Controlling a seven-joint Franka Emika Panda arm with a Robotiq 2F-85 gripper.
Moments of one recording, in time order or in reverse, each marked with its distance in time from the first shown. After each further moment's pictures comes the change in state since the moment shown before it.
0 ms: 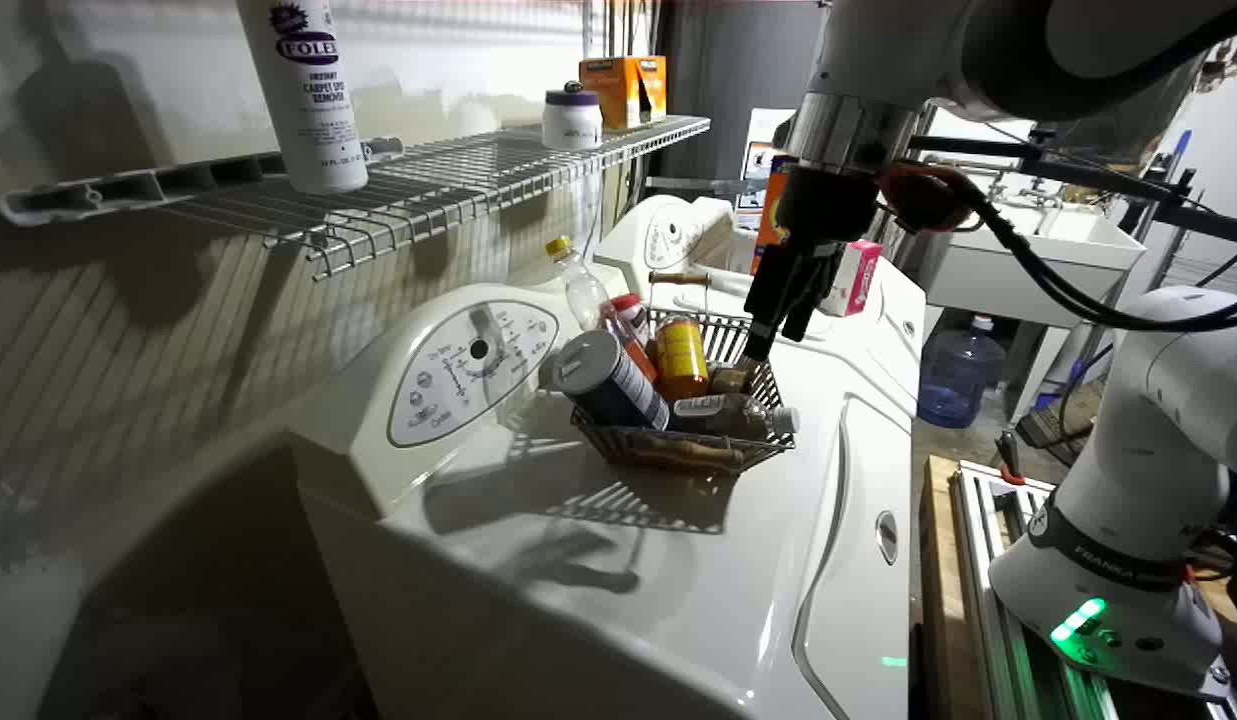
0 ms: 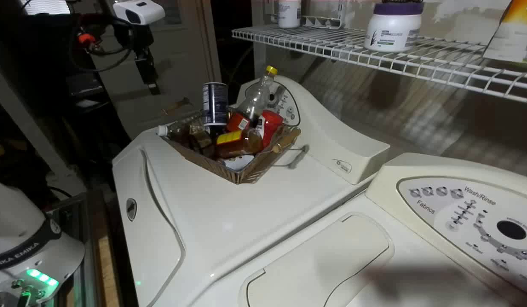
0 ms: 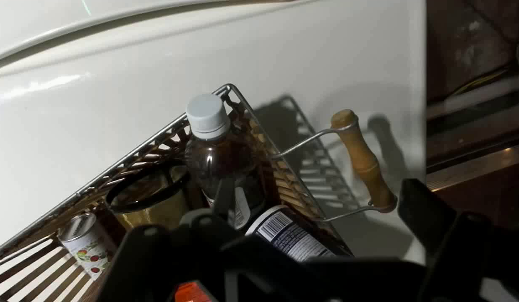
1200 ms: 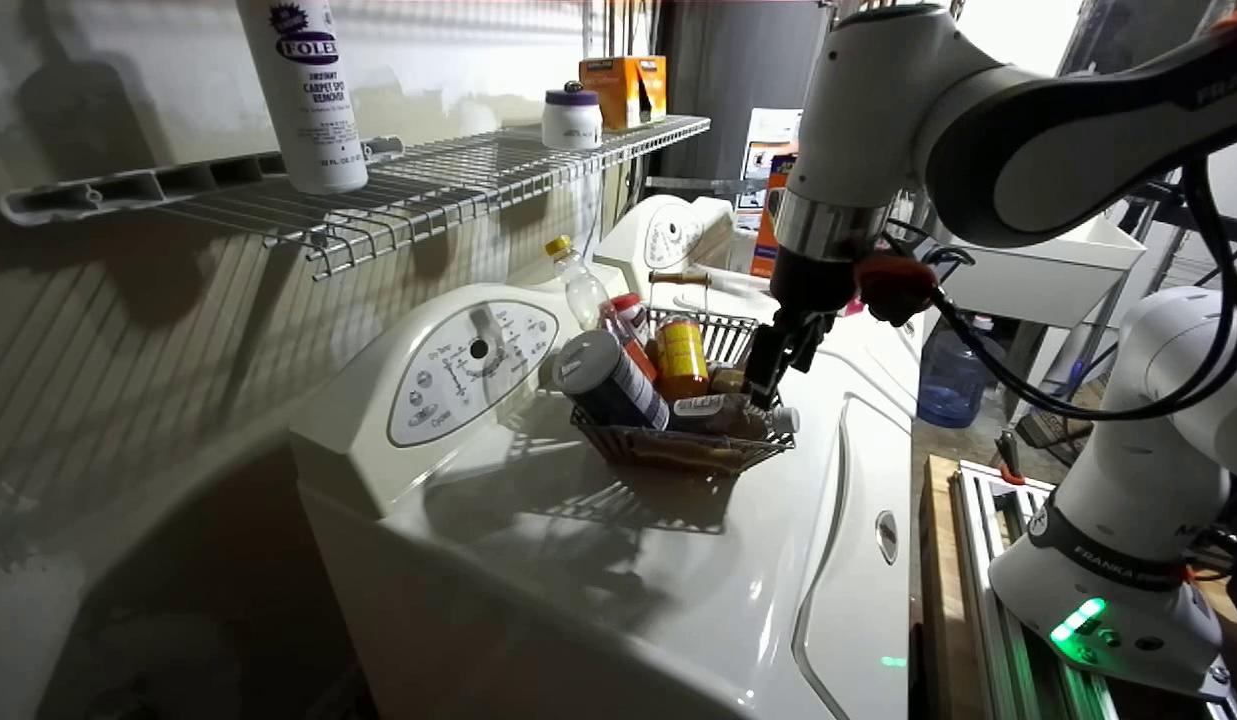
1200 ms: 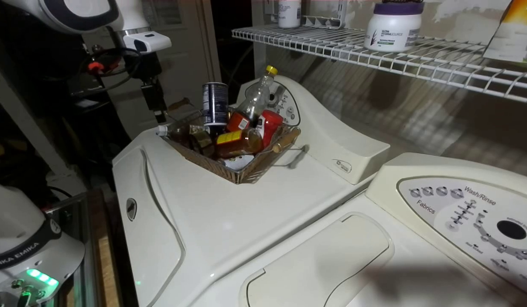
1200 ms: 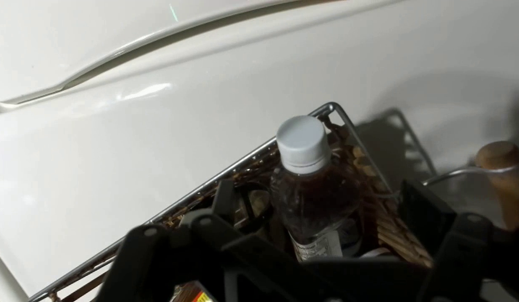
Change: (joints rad) arm -0.059 0.065 0.076 -0.100 -0.204 0.069 0.128
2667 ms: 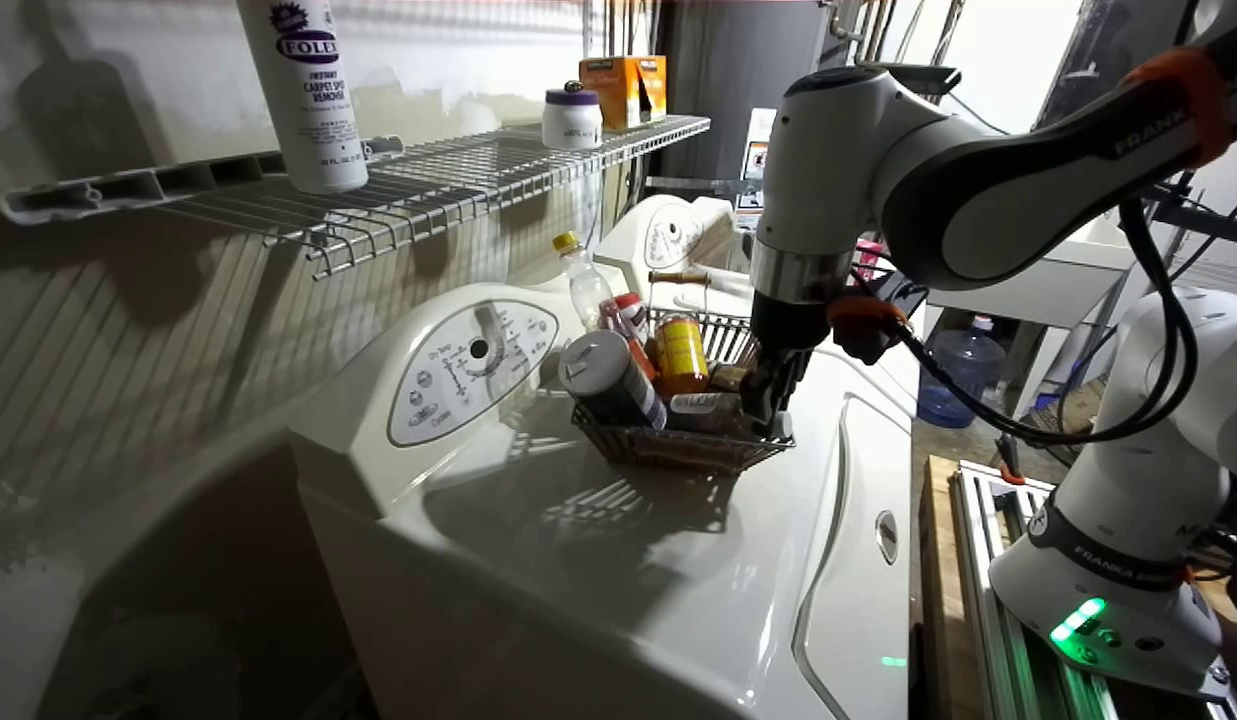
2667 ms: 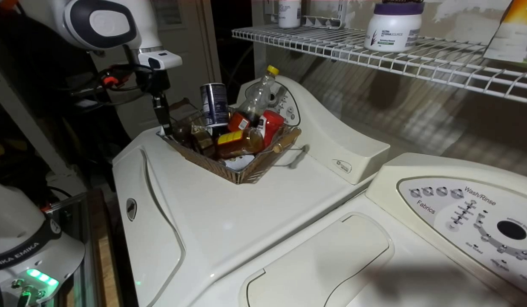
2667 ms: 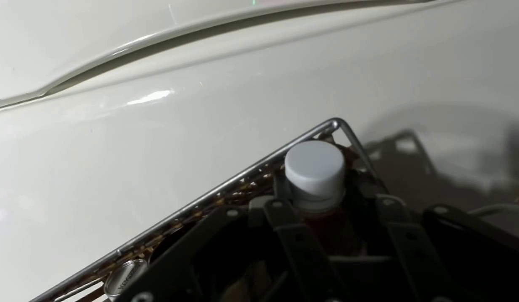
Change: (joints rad) arm 0.015 0.126 -0.008 0.009 -0.033 0.043 0.002
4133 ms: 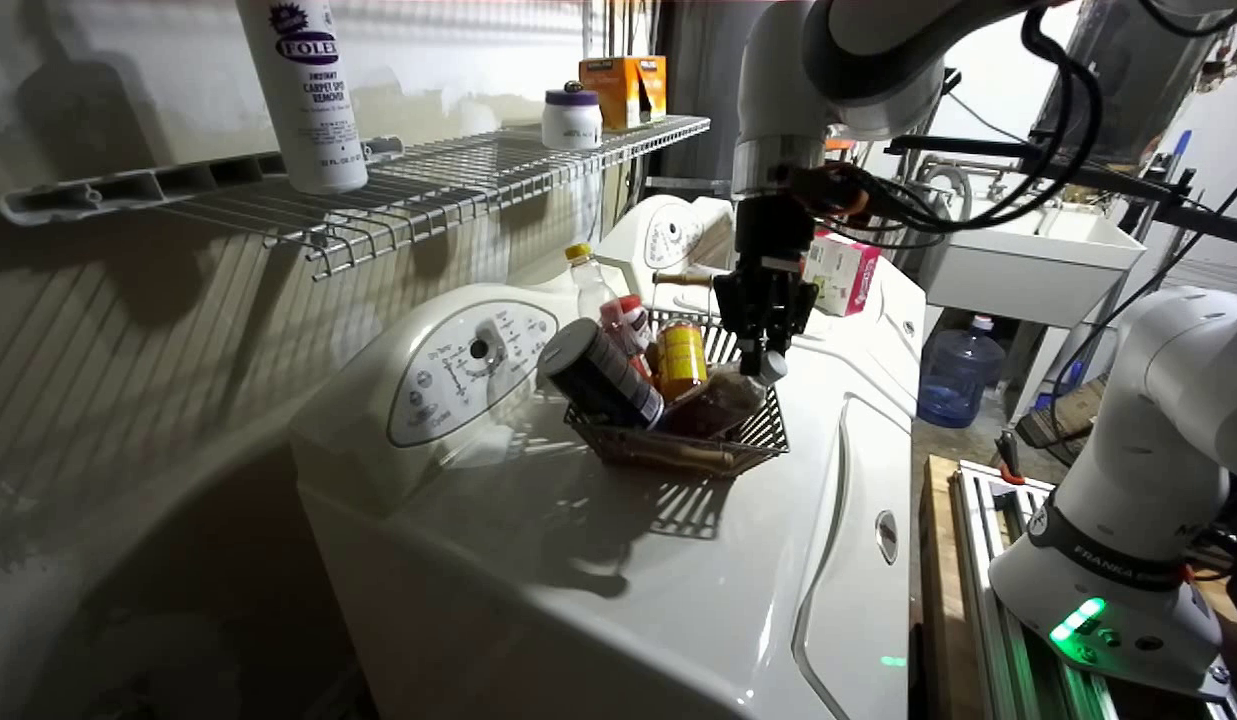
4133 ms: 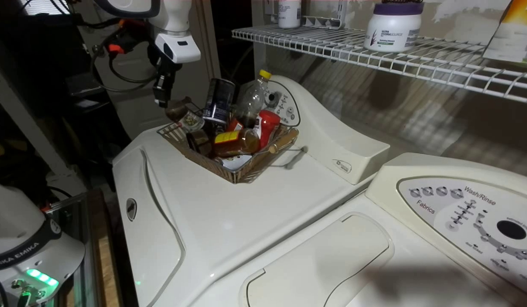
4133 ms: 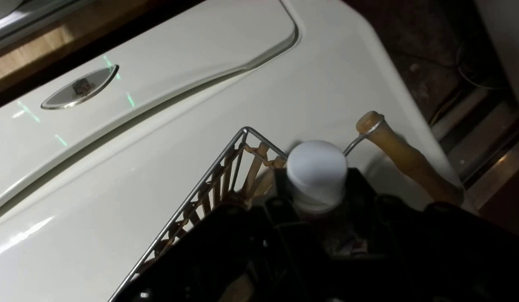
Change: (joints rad) arm -0.009 0.063 -0.236 0.230 0.434 -0.322 -0.073
